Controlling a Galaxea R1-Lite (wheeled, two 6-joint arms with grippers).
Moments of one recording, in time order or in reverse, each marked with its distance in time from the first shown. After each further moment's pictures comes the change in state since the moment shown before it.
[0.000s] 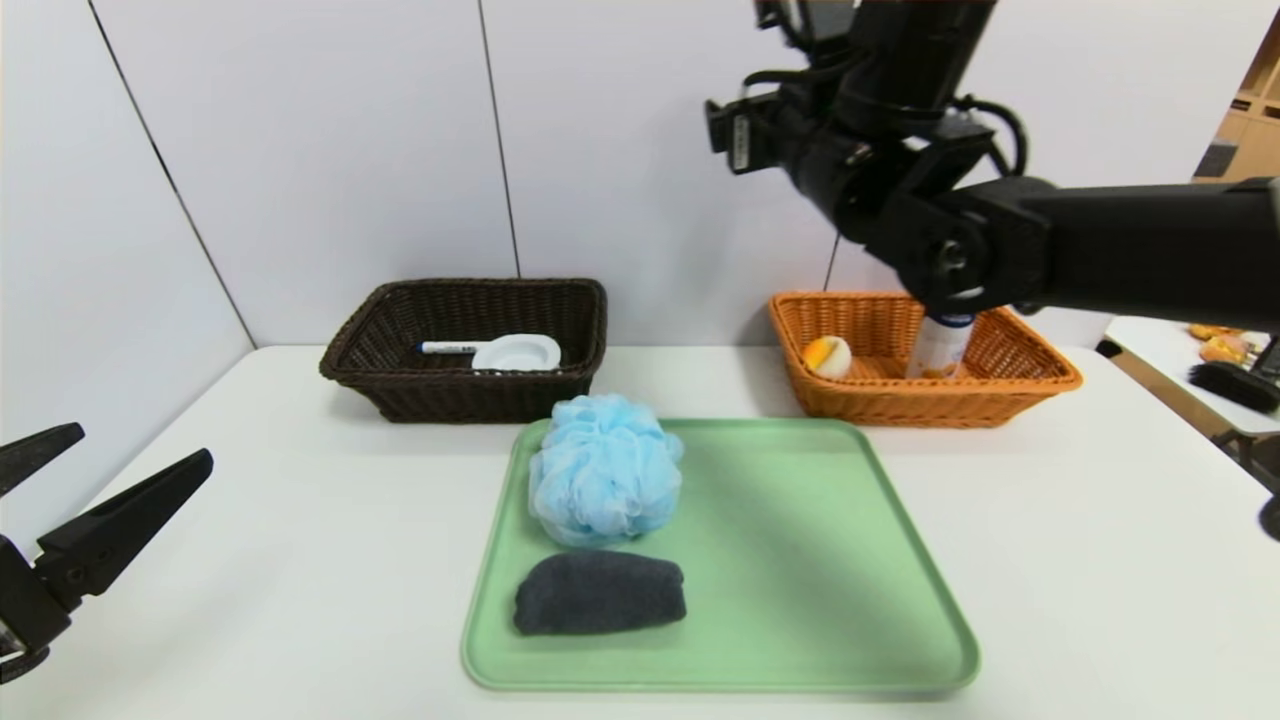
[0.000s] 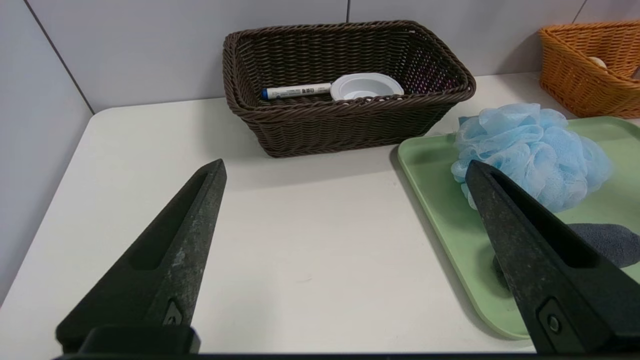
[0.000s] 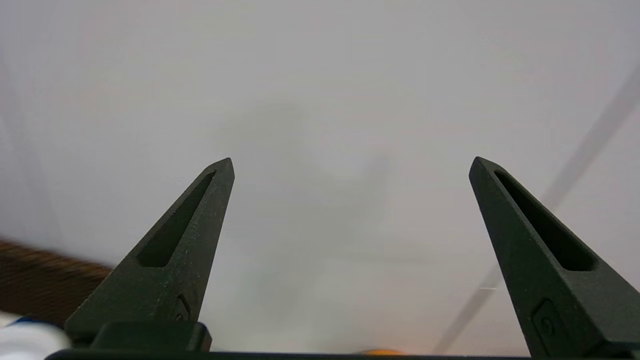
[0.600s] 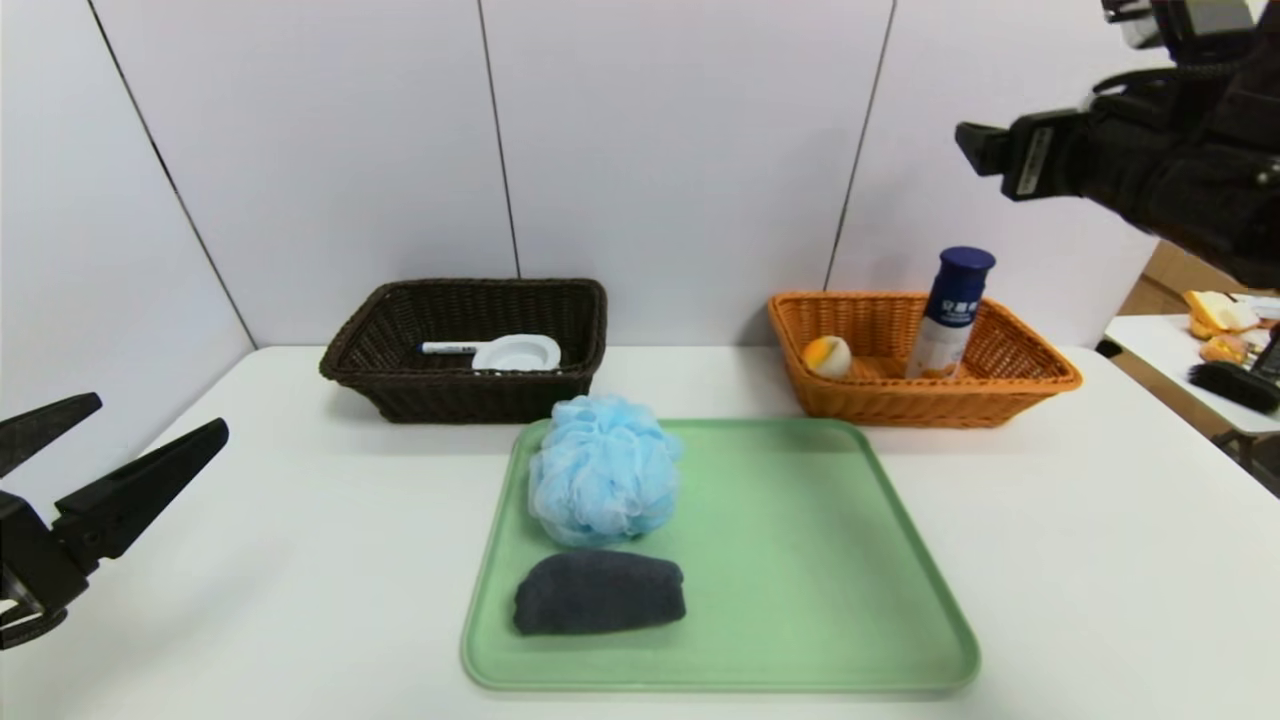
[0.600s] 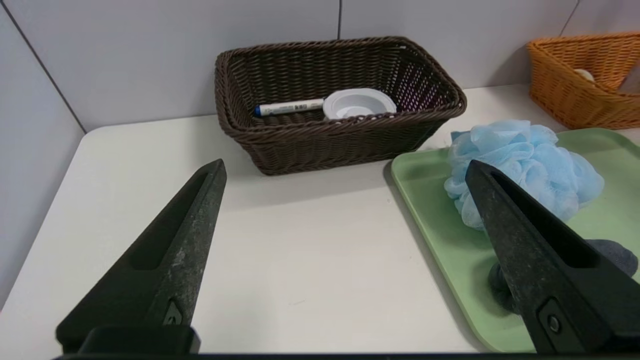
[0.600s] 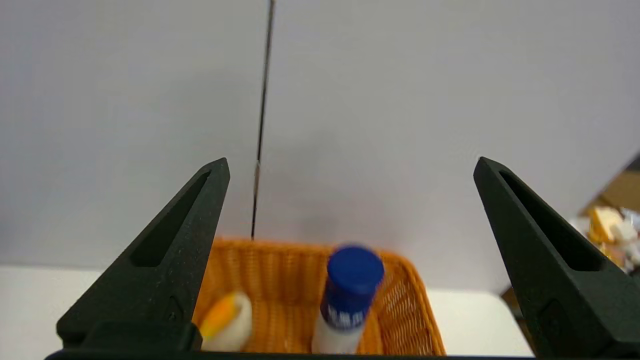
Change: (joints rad) left arm -0.021 0.055 -0.025 -0.059 -0.002 -0.001; right arm -0.293 -0.486 0.637 0.001 0.072 0.106
